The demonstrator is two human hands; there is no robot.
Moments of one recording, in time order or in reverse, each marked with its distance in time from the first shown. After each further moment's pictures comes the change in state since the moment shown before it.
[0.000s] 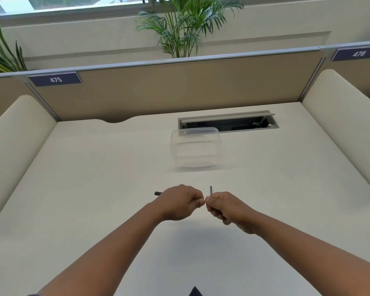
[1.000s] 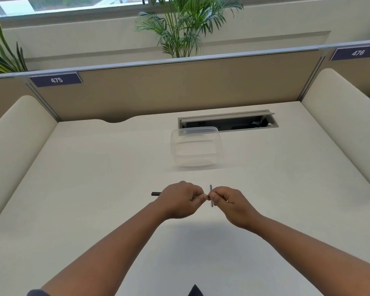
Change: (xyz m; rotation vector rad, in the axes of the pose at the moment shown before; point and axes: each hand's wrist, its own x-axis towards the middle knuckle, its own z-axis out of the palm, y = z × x) left_hand 0.002 0.002 0.007 0.058 0.135 0.002; right_hand 0.000 0.019 -0.003 -0.308 0.260 -0.424
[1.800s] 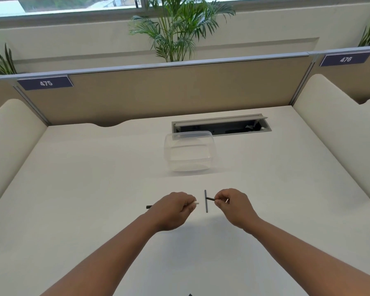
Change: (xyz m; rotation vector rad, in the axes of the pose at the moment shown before) left_hand -0.001 -0.013 0.013 -0.042 -0.011 0.077; right_hand 0.012 0.027 -0.010 -0.201 0.176 0.307
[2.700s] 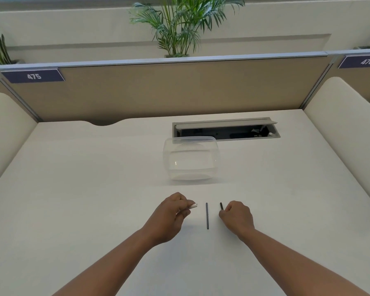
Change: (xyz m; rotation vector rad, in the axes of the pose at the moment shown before) left_hand 0.032 -0.040 0.020 -0.326 0.276 -0.017; right_hand 0.071 0.042 0.033 -0.136 0.004 0.431
